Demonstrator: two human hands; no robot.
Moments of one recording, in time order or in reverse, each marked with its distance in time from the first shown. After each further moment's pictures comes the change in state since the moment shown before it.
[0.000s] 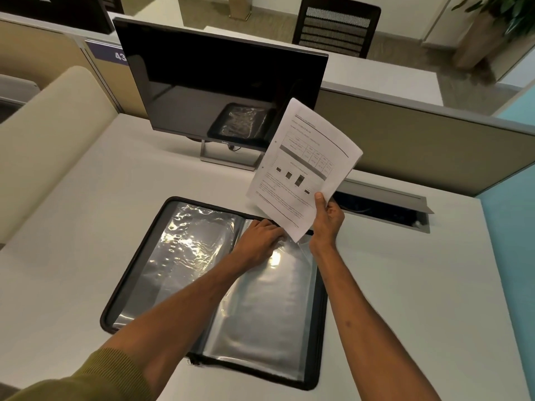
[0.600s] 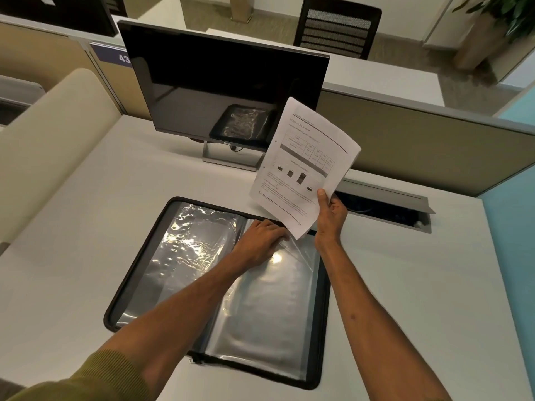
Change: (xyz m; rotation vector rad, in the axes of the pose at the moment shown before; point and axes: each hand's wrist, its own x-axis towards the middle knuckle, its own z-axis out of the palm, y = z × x) left_hand -0.008 -0.001 -0.003 -0.077 0.016 0.023; right_hand 0.010 -0.005 -0.003 -0.023 -0.055 -0.017
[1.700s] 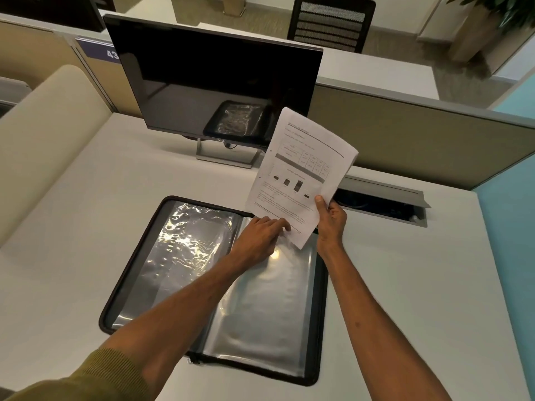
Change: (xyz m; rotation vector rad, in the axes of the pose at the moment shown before) left_hand 0.005 0.007 0.007 -0.024 0.079 -0.018; right_hand -0.007 0.008 -0.019 -0.072 0.003 0.066
